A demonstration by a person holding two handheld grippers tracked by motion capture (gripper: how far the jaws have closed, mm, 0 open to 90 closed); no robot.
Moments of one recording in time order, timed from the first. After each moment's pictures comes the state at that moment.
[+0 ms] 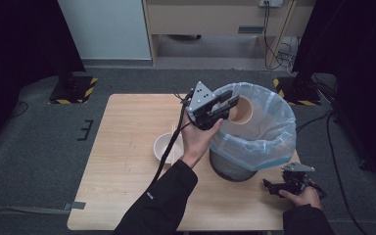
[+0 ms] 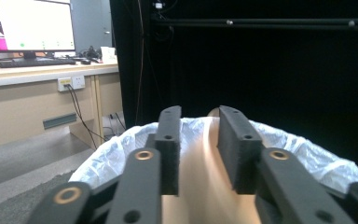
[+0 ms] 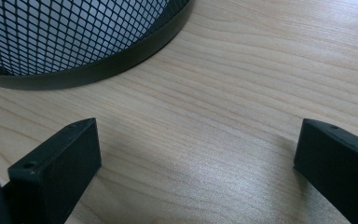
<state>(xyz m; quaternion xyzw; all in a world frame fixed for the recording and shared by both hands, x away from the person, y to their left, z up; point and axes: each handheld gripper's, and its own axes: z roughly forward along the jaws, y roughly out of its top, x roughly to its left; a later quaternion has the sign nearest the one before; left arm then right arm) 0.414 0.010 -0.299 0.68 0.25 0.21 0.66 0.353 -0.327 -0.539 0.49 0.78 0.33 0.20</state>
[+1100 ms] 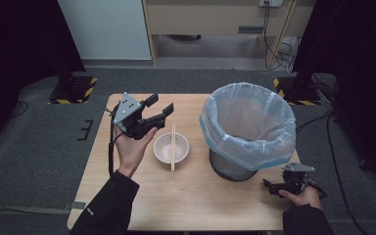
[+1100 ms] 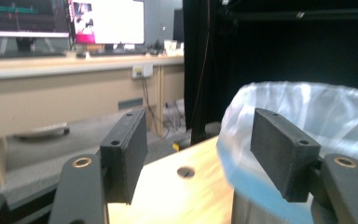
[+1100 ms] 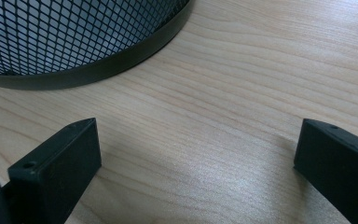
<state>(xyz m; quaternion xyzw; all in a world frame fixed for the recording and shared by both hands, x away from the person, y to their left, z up) 0.396 0.166 -0.322 0.65 0.33 0.28 0.62 0.353 -0.327 -0.539 0.49 0.78 0.33 0.20</state>
